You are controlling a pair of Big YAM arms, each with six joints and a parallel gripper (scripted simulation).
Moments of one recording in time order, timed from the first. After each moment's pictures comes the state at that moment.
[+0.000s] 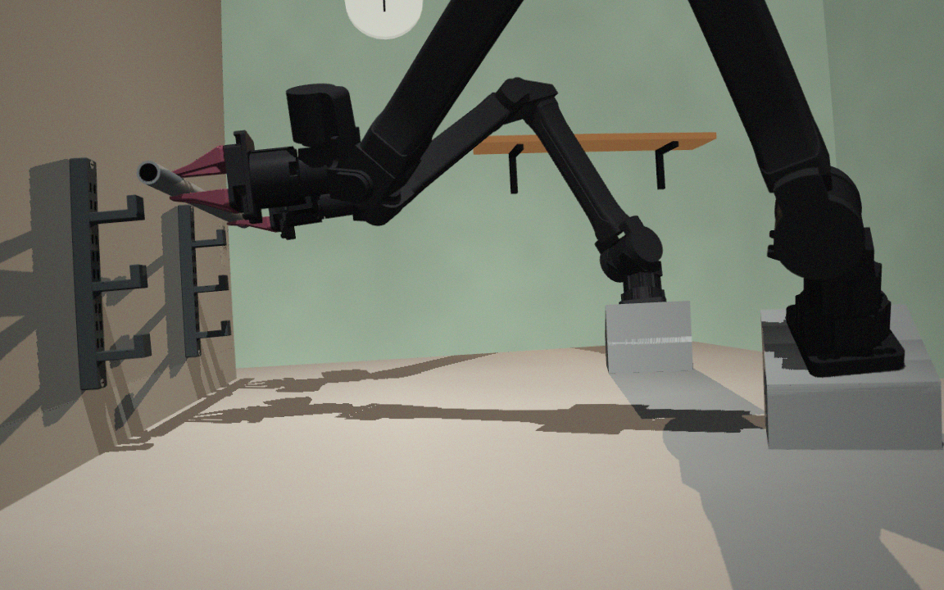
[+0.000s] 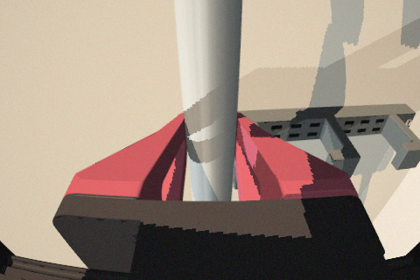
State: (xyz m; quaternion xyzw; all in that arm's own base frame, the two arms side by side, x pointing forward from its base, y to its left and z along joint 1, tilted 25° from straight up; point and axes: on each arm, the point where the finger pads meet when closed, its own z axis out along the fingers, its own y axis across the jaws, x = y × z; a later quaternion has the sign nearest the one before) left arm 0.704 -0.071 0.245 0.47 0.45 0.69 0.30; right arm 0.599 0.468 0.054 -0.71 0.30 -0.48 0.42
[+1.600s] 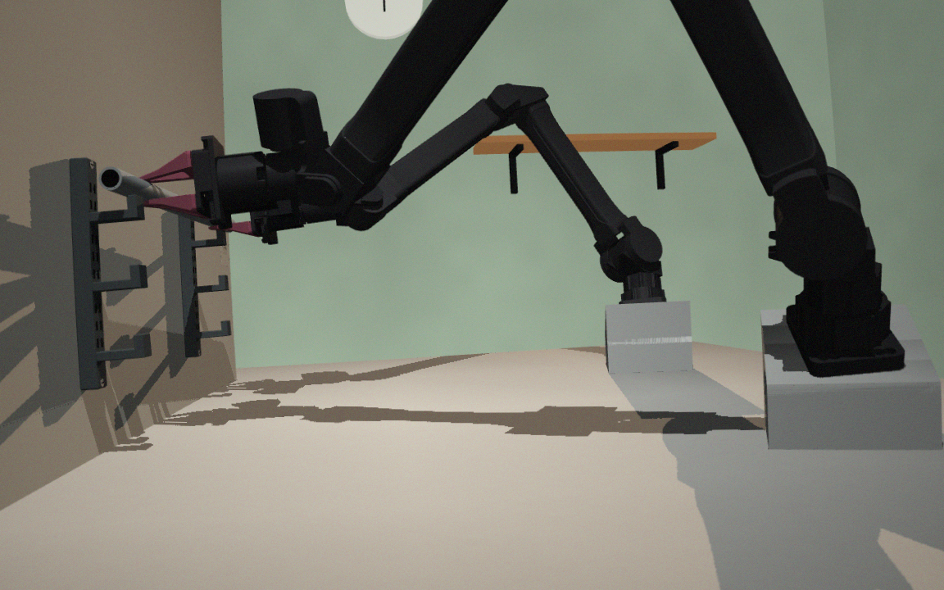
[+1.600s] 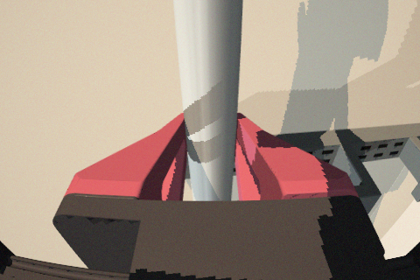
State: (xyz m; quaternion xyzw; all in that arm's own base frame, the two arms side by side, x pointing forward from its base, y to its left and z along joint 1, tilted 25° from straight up) left arm 0.738 -0.058 0.249 0.47 0.45 0.70 0.30; right arm 0.626 0.477 0.045 -0.70 0.30 -0.48 0.42
